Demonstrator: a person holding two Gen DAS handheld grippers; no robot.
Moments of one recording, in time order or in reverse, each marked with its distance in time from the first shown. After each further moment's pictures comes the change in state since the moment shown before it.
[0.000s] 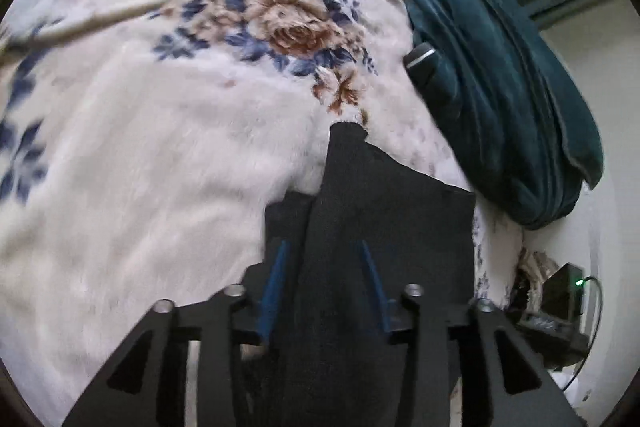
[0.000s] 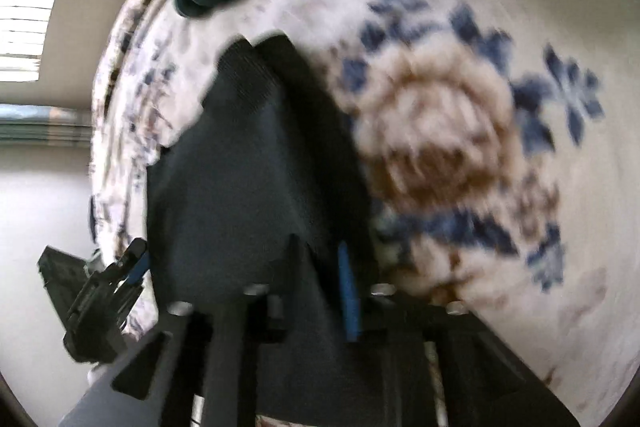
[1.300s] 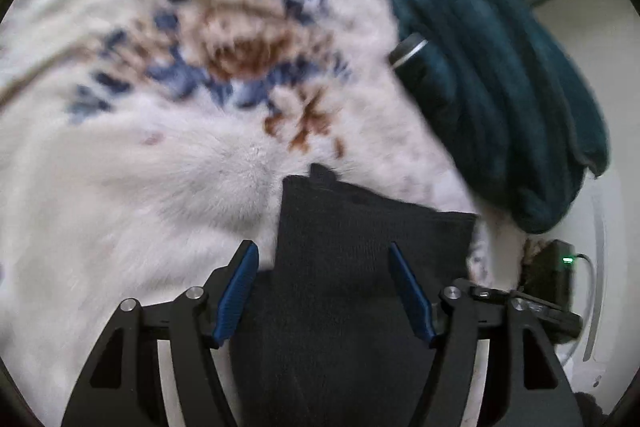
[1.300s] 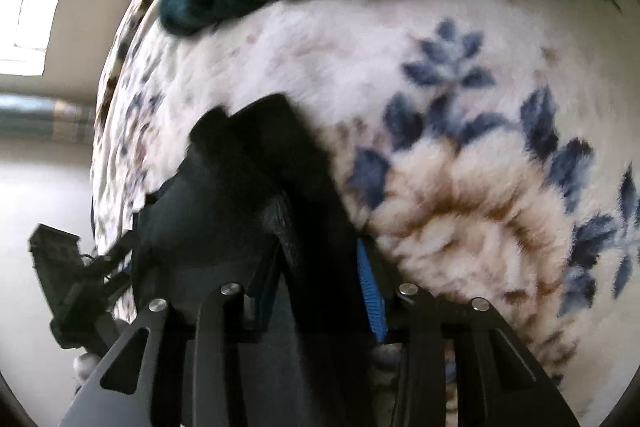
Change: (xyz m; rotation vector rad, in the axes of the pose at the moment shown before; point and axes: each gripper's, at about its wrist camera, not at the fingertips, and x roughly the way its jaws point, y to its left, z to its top) left arm 0.003 -0.025 0.026 0.066 -0.026 -0.054; right arm 0.028 -0.009 0.063 -0.063 0.028 0.034
